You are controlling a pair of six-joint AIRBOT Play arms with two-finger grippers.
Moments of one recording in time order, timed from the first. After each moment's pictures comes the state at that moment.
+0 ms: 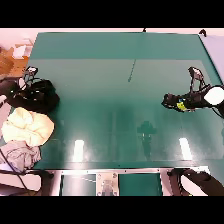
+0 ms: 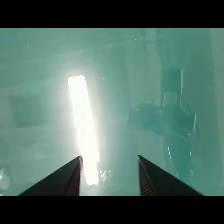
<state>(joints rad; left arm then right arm) 0.19 -1.60 1.18 1.75 -0.76 -1.34 0.04 -0.96 0.87 -1.42 1.05 1.86</state>
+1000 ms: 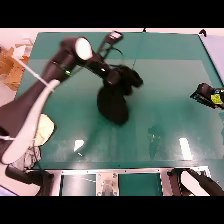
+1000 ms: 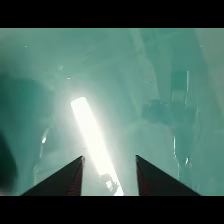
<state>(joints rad) -0.56 -1.70 1.82 1.23 -1.12 -1.30 -0.35 -0.96 1.05 -1.33 1.27 1.71</state>
